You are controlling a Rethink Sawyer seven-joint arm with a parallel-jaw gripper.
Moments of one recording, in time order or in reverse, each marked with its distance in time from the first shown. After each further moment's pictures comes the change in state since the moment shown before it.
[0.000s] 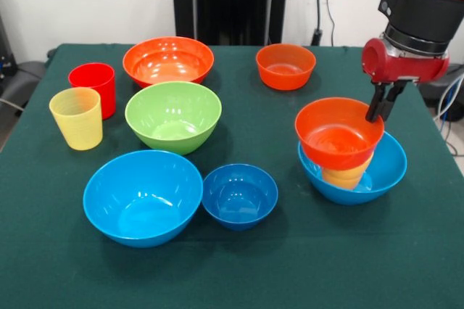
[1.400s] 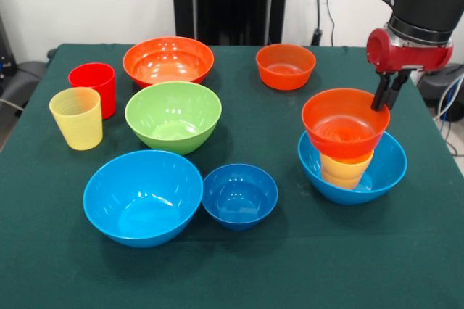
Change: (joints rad) arm -0.004 -0.036 0.025 0.055 0.006 0.000 0.000
